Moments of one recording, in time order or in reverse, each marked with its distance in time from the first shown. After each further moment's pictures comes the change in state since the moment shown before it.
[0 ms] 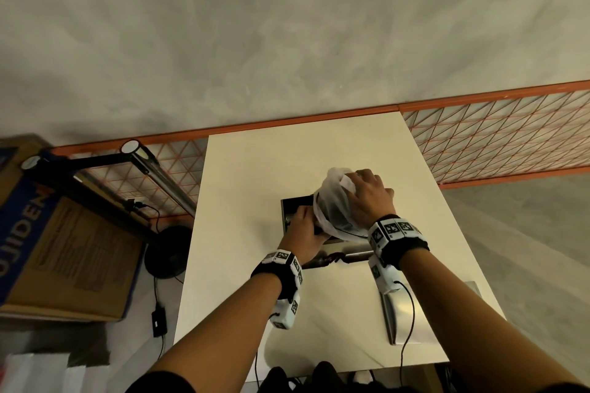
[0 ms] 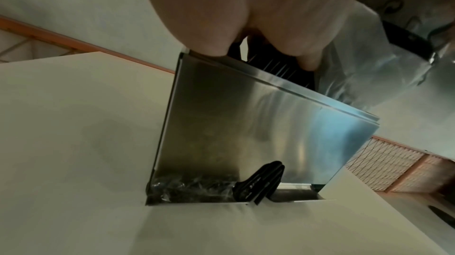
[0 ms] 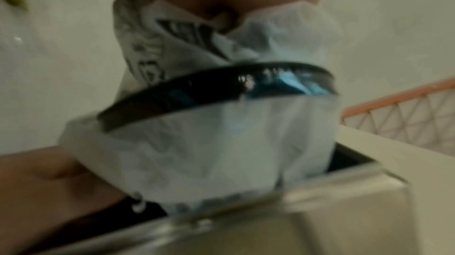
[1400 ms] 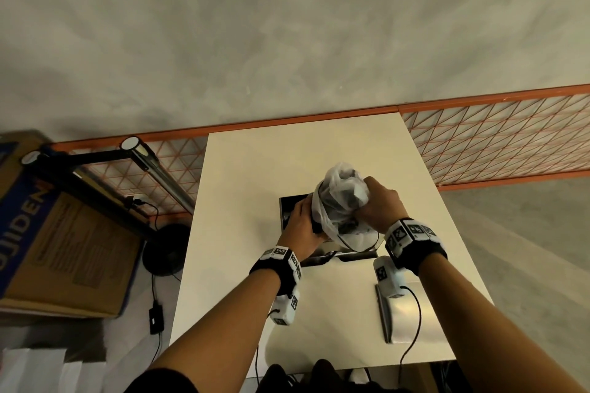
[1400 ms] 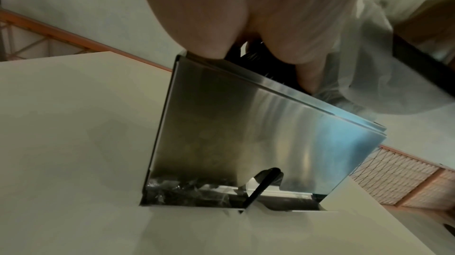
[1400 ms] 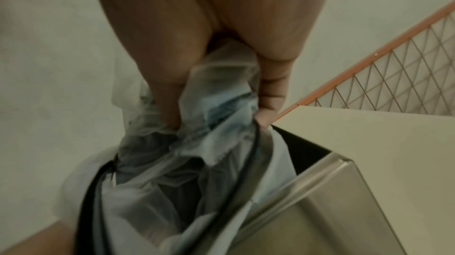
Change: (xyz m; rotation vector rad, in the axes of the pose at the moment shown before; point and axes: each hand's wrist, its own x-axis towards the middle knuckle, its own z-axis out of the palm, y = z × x) left_hand -0.003 0.000 0.000 -0.083 0.084 0.100; right_hand -0.014 0.019 -0.016 0.176 -0.123 0.169
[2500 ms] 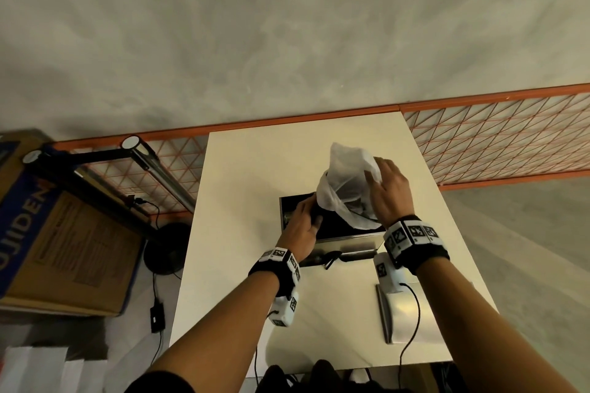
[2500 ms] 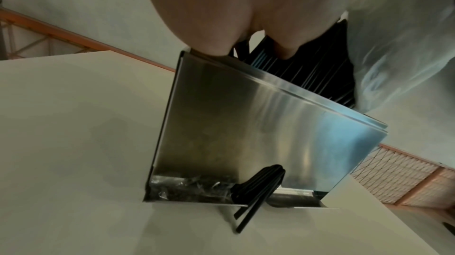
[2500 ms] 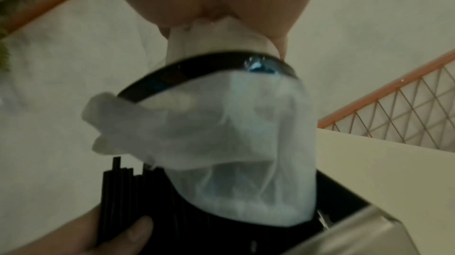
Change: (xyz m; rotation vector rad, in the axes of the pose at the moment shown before) left_hand -0.001 0.005 -0.004 -0.011 -0.002 -0.002; right_hand -0.002 -0.009 -0.016 0.210 0.384 -0.317
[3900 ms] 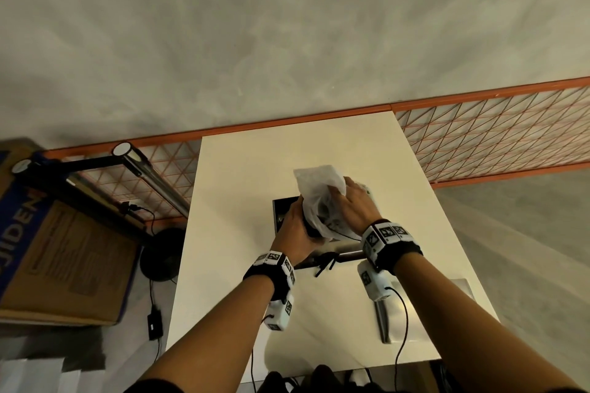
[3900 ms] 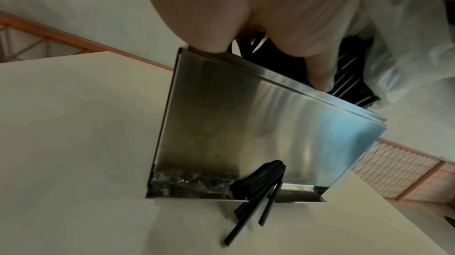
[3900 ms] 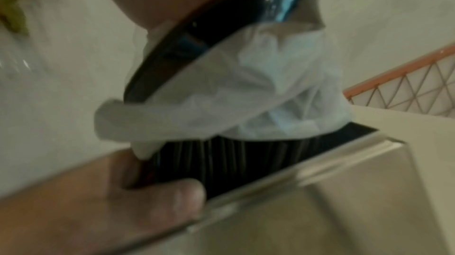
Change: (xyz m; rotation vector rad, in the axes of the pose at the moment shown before) left_hand 0.010 -0.008 0.009 0.013 0.002 0.013; right_hand -0.013 -0.036 0.018 0.043 -0.342 0.208
